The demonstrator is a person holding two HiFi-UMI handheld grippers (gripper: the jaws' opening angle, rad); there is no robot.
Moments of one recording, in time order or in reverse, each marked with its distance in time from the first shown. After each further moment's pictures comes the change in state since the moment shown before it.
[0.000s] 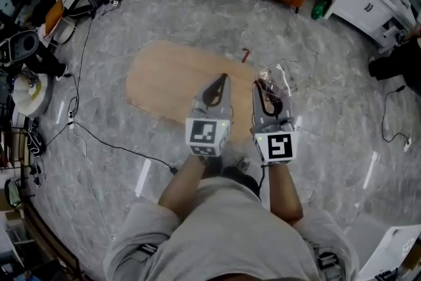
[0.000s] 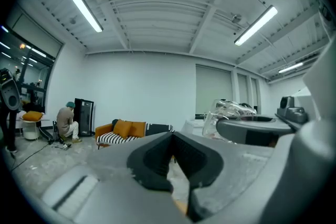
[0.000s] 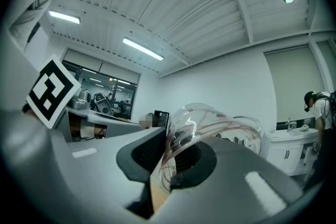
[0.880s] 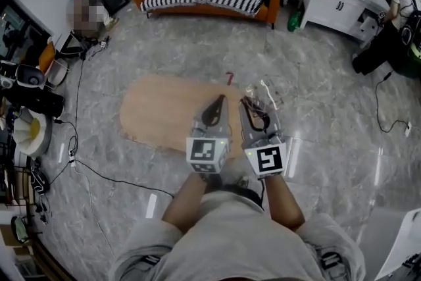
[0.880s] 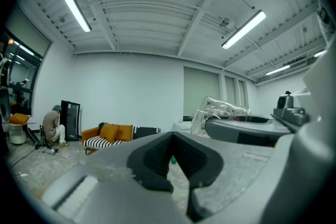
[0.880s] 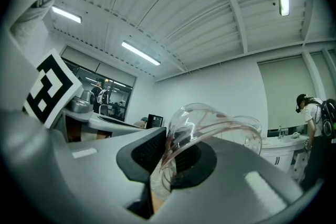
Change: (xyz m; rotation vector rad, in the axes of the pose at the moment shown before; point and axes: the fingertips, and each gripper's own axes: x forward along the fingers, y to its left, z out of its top) left arm 0.000 -0.097 0.012 0.032 -0.029 -0.112; right arm -0.069 -0.033 0.013 -0.026 -0.025 -0.065
